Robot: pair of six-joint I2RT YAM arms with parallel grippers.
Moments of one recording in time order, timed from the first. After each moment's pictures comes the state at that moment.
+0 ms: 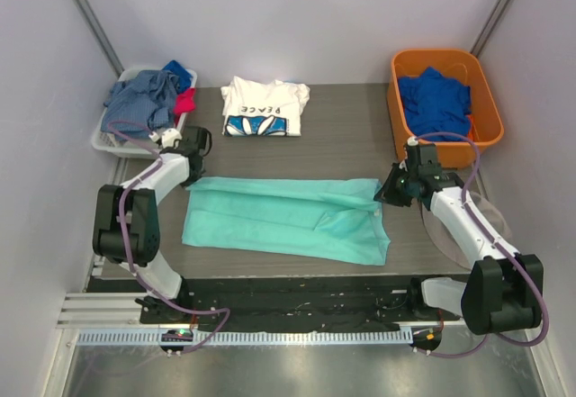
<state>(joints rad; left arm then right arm) -0.14 1.67 1.07 -0.51 -0.57 -0.74 0.09 1.20 0.81 -0.58 -0.20 0.48</state>
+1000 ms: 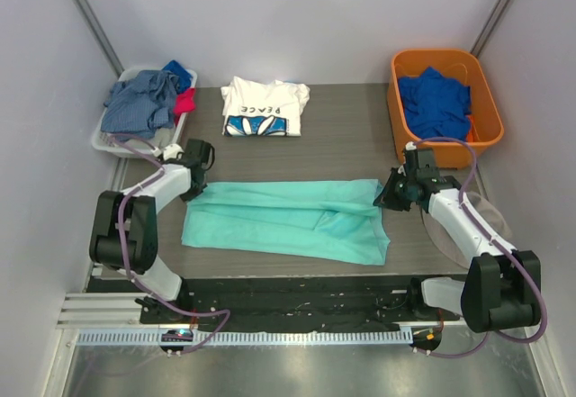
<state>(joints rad) -0.16 1.61 0.94 -0.53 -0.57 -0.79 0.09 1.21 0.76 -0.55 -0.20 0.48</state>
